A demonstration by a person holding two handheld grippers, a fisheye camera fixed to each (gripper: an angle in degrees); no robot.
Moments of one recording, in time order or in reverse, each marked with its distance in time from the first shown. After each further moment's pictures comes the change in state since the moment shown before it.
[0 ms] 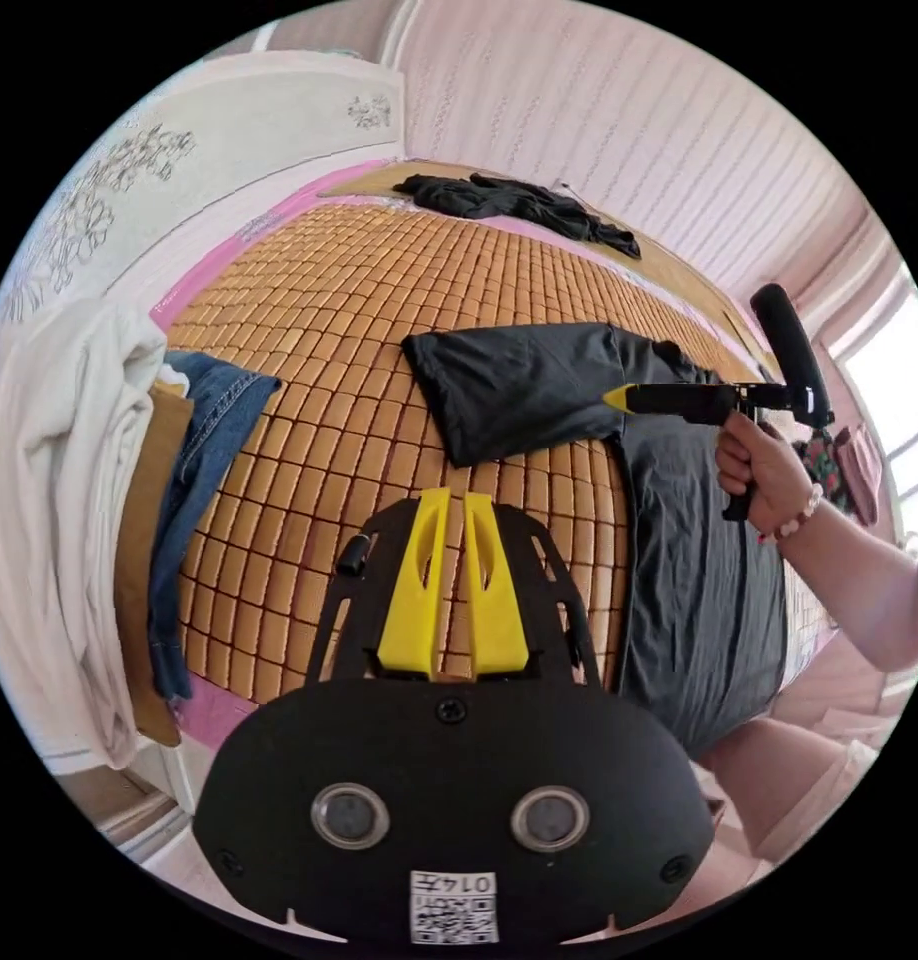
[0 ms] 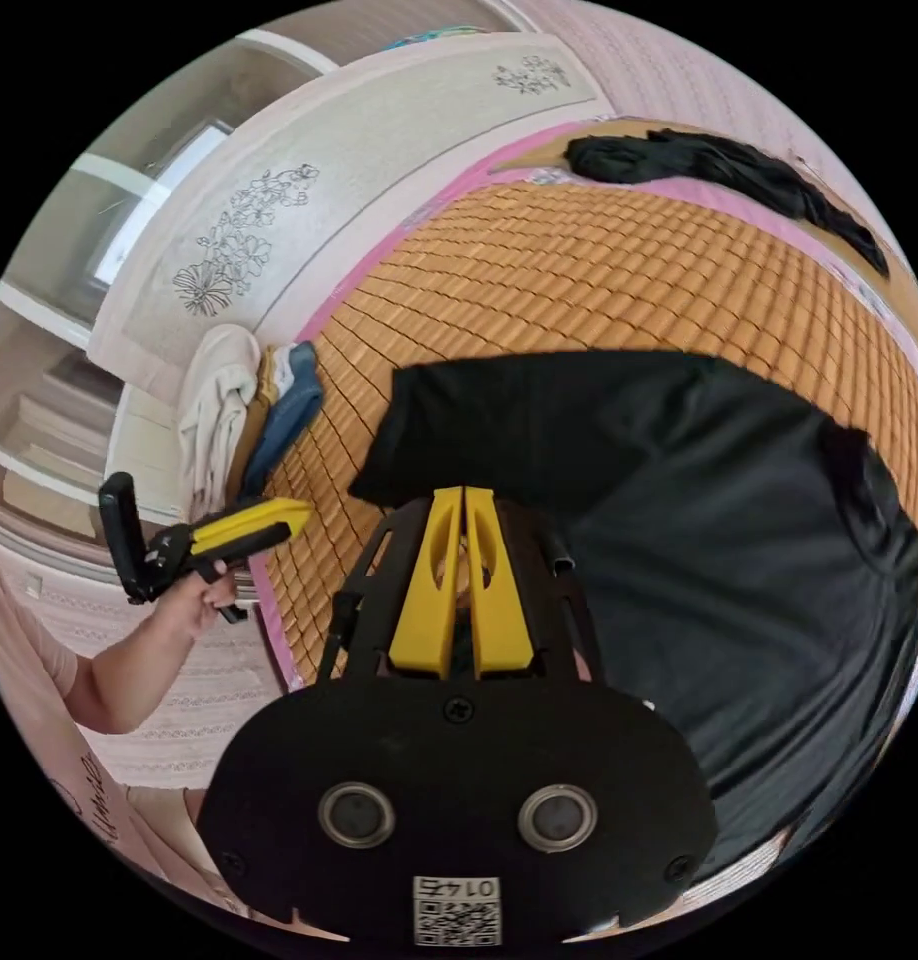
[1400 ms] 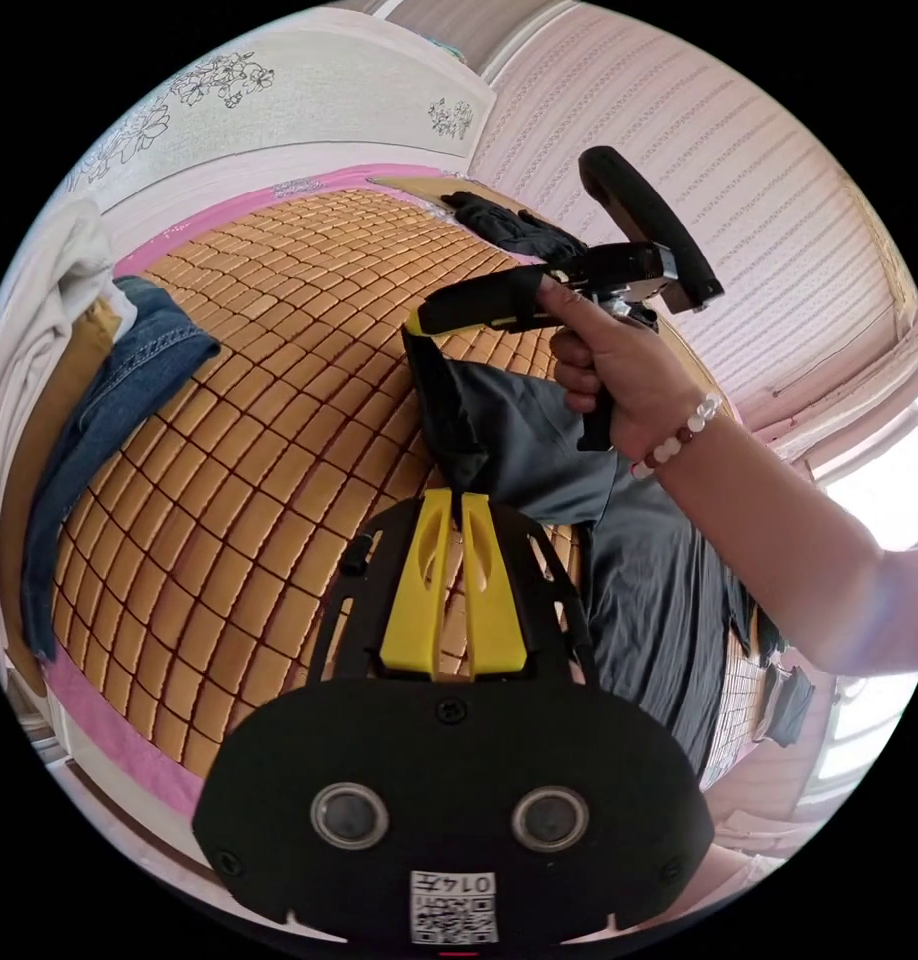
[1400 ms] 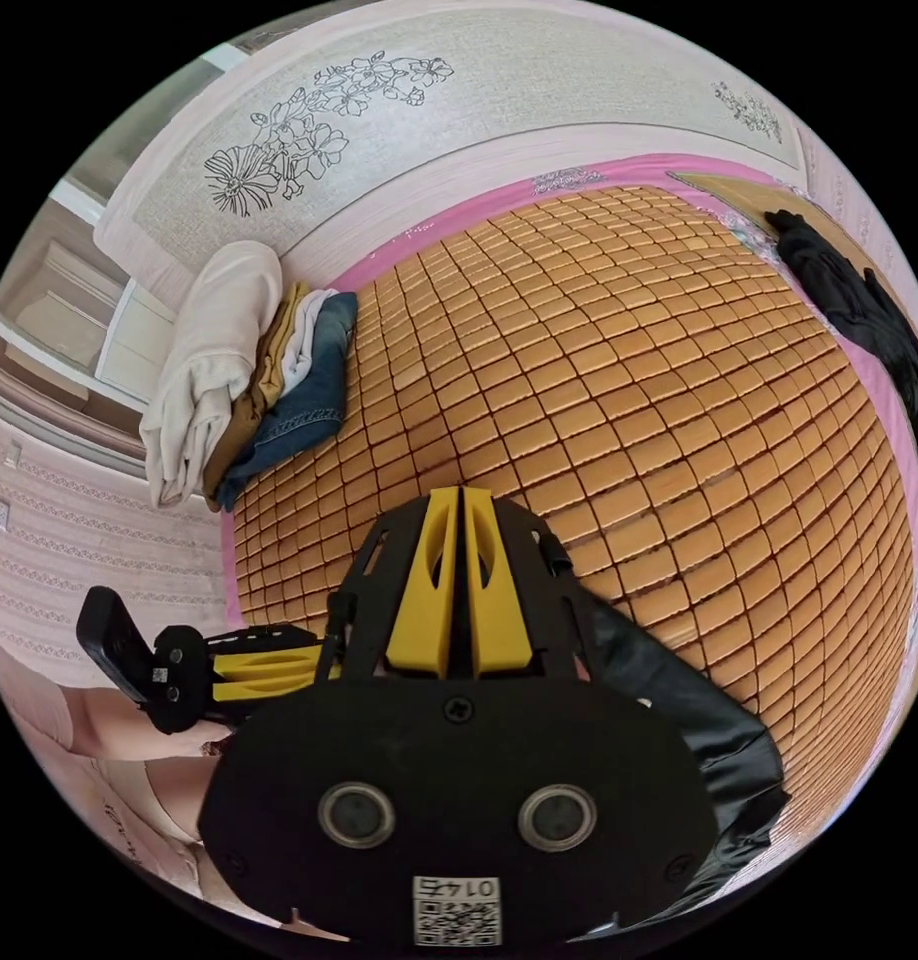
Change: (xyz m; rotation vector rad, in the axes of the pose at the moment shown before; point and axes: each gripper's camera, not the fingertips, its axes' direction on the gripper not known) left arm 0.007 -0.172 -0.153 0.103 0.134 -0.259; right arm -0.076 -0.075 0.244 -0.188 0.000 -0.406
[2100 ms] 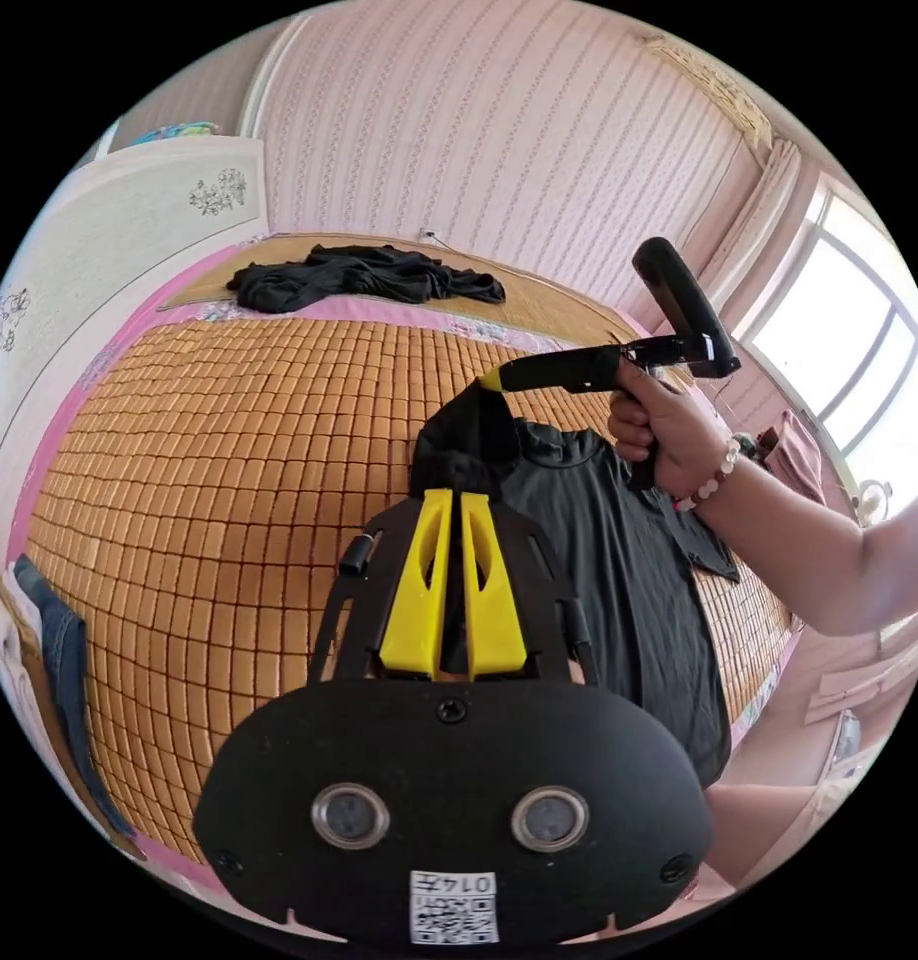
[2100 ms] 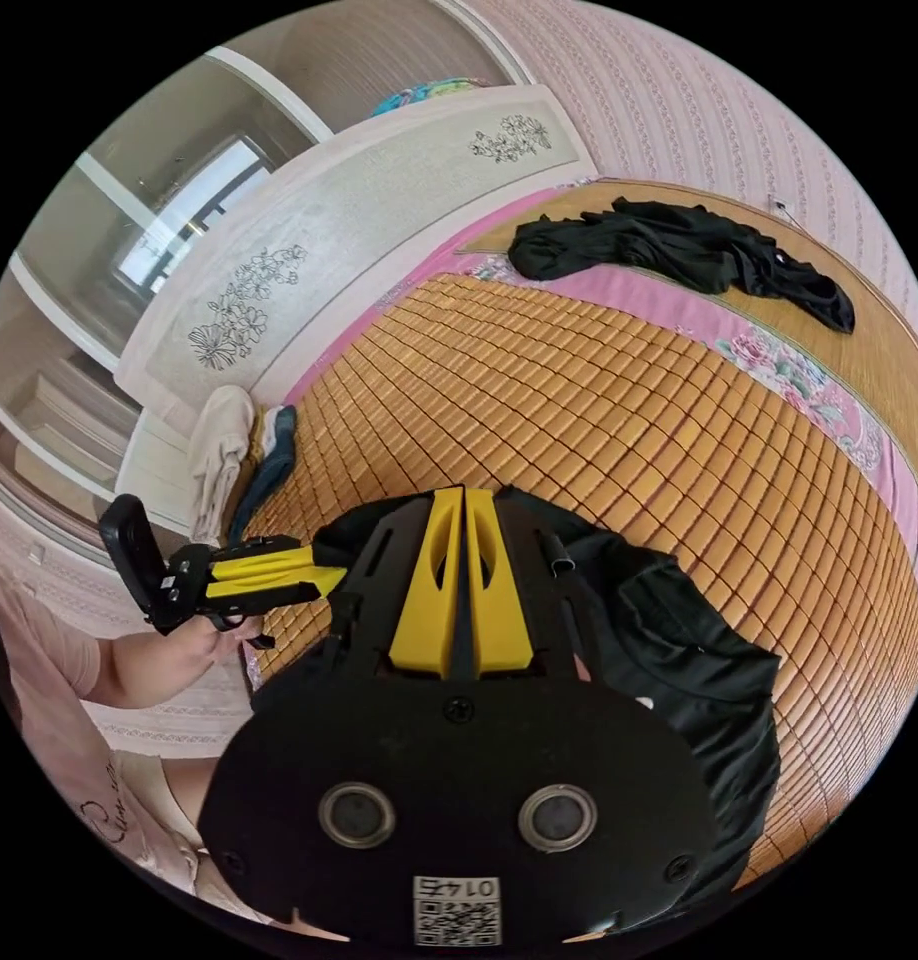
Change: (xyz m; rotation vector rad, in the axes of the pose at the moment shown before) left arm 0.268 0.002 0.026 0.026 0.100 0.458; right arm 0.175 0.223 -0.243 0.319 0.028 0.285
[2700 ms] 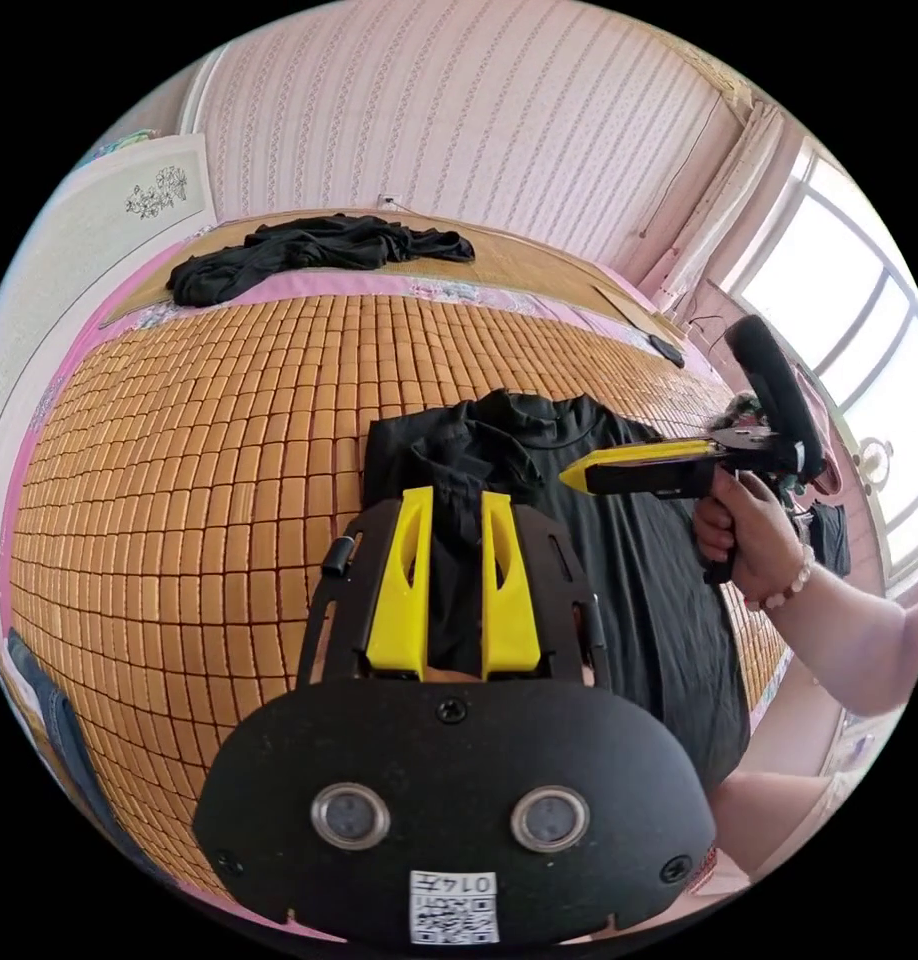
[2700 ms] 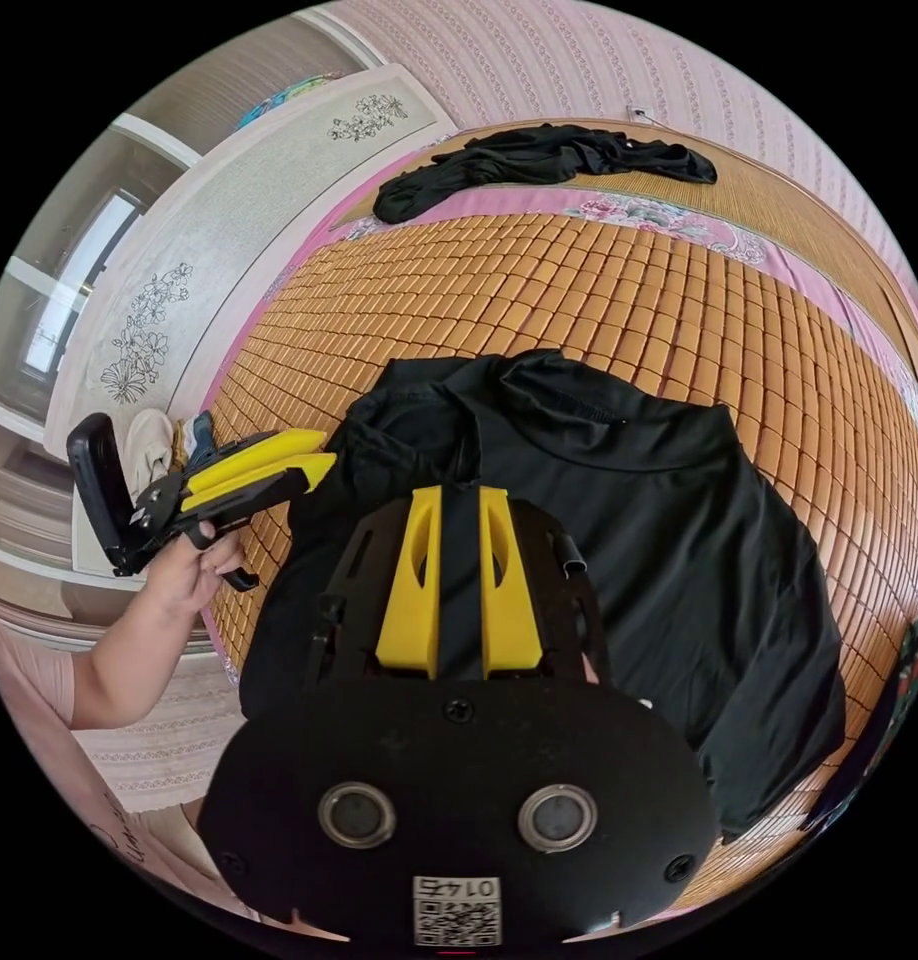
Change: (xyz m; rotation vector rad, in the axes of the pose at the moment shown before) left arm 0.030 0.012 0.124 -0.099 0.029 0.096; right arm 0.046 0.080 -0.040 -0.066 0.176 0.306
